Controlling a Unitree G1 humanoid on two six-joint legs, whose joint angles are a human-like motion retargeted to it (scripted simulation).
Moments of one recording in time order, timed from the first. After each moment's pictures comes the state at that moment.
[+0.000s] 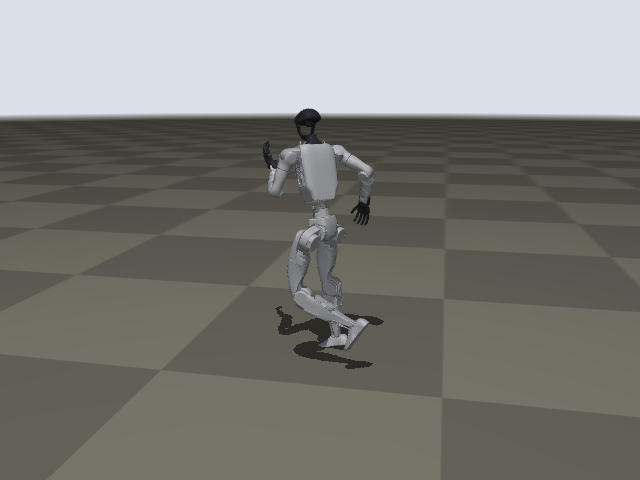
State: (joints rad) left arm -0.45 0.35 -0.29 -0.48 -0.37 -0.27 0.52; right arm 0.61 -0.65 -0.06 0.18 -0.01 0.03 0.04; waist -0.37 0.06 0.10; left_leg -0.33 0.04 0.32 1.28 -0.15 0.26; right_leg -0.29 -0.06 0.15 0.16 0.24 0.21
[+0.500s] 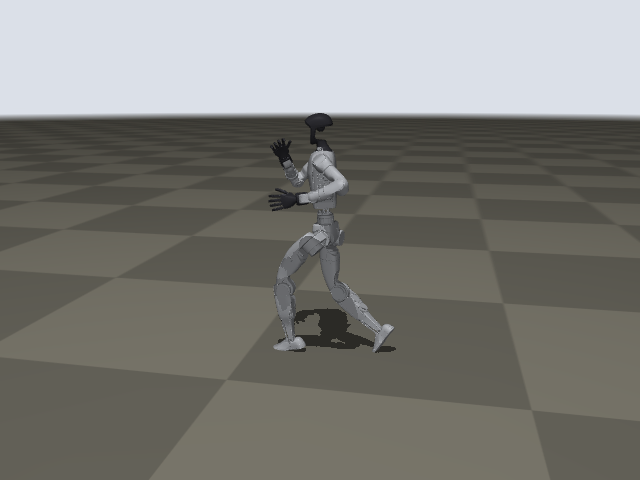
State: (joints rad) left arm 0.66 0.80 -0.05 -0.53 -0.54 -0.18 0.40; right arm -0.86 -0.31 0.73 -0.48 0.03 -0.02 -0.26; waist 0.38 0.02 0.03; left_leg -0.63 0.00 0.12 0.67 0.20 -0.05; right_leg 0.07 0.01 0.00 0.78 0.12 0.09
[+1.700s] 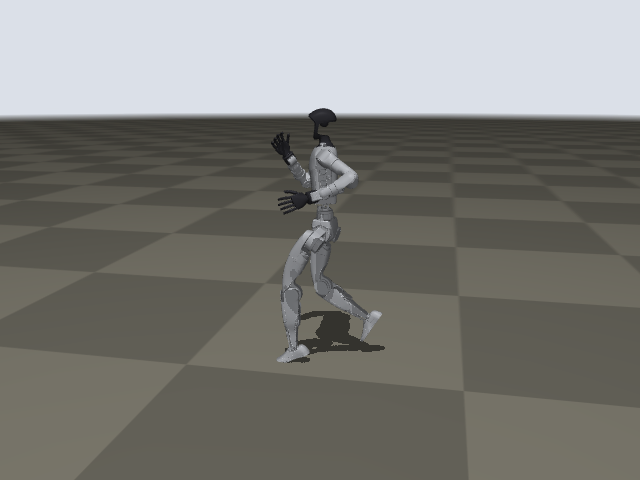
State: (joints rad) left arm 0.82 0.77 0.04 -0.46 -0.51 -0.15 0.49; right arm -0.46 -0.43 0.47 -0.68 0.37 -0.11 -0.28; waist 0.38 0.02 0.01; left_leg -0.40 0.11 0.12 0.43 0.36 -0.08; right_leg -0.14 0.03 -0.03 1.19 -0.03 -0.06
